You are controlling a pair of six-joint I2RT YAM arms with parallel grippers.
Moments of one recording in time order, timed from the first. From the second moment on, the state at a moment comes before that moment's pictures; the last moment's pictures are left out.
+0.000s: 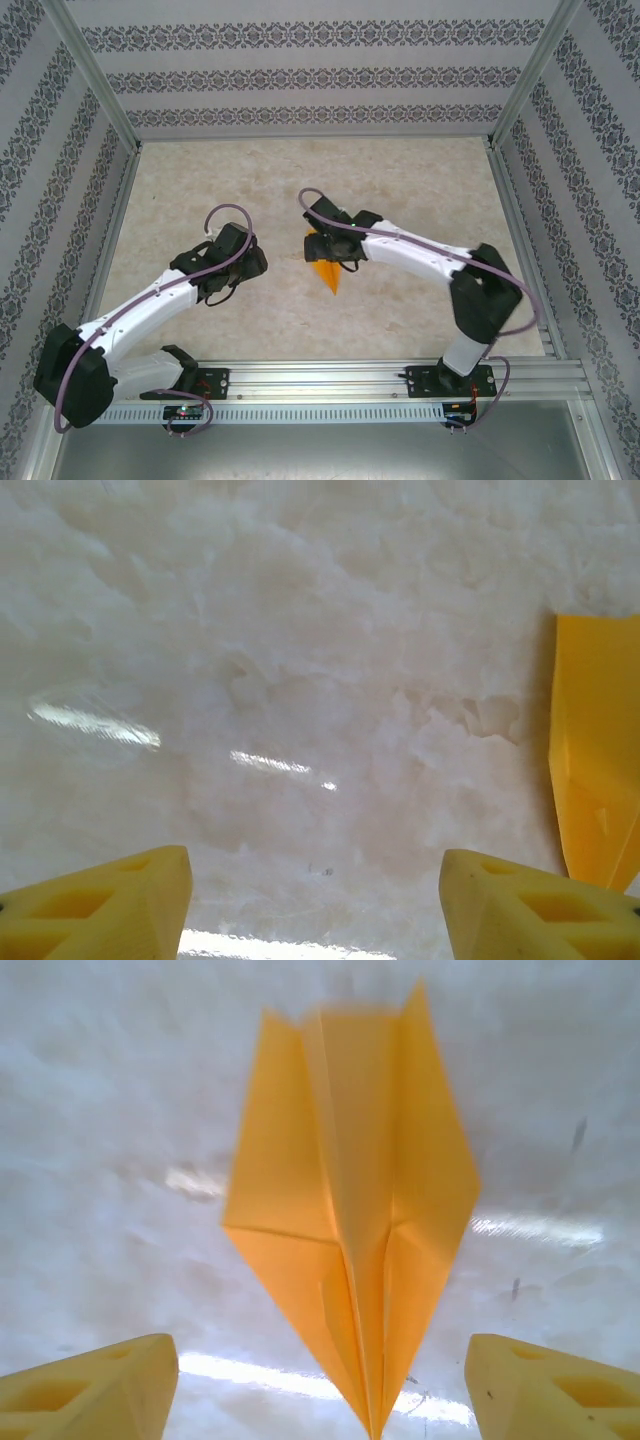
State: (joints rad) left arm -0.58 1.14 0.77 -0.63 -0.19 -0.89; right arm 0.82 1.66 1.28 -0.72 0.17 0.66
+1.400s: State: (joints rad) left arm -0.15 1.49 0.44 0.58 -0.49 -0.10; right arm 0.00 1.52 0.33 0.82 0.13 -0.02
